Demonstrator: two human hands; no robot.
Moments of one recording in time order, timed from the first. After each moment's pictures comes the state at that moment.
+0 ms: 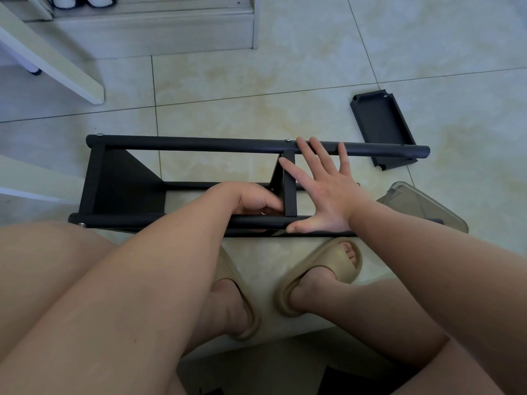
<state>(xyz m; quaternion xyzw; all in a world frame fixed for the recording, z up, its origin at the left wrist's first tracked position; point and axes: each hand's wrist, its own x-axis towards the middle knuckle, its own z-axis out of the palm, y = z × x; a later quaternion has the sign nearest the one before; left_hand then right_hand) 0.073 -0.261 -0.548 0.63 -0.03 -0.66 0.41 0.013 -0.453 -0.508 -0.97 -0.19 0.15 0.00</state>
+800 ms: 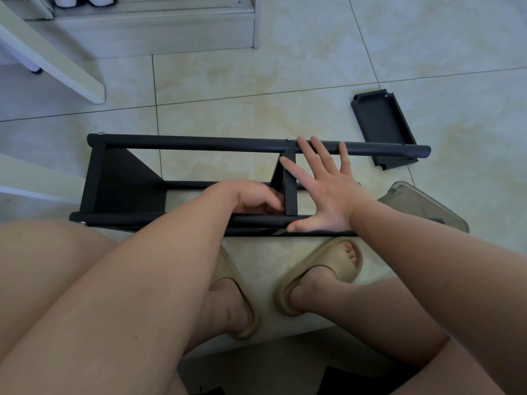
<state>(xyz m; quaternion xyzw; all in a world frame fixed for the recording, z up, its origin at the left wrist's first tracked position) 0.071 -0.259 -0.542 0.59 -0.04 -0.66 0.46 0.012 -0.454 -0.509 -0.97 -0.19 0.14 0.01</state>
